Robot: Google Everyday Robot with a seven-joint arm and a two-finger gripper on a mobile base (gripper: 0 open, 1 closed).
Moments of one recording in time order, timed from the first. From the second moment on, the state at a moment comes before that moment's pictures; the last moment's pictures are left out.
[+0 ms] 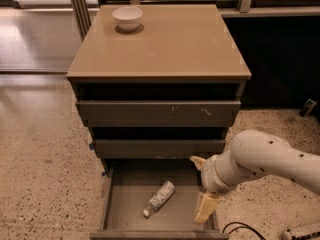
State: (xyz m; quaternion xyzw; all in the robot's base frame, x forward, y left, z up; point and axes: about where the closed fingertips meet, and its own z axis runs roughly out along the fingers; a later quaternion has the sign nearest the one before) arm 0.418 -0.105 0.603 -0.66 0.71 0.14 0.20
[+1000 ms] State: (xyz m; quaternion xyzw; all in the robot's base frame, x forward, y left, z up) arm 0.427 -0.019 0.466 -0.67 0.69 0.16 0.20
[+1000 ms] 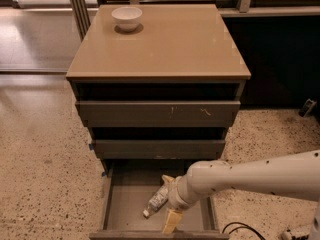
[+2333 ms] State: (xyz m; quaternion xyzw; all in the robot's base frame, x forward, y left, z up) arm 0.428 0.012 0.368 -0.62 0.75 0.17 0.17
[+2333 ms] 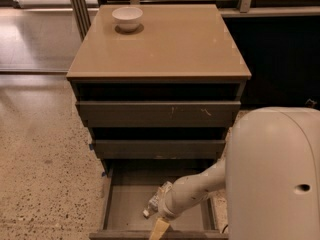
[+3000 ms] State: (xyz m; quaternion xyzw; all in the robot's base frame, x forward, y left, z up) arm 0.456 -0.010 0.297 -0.61 0.74 0.21 0.17
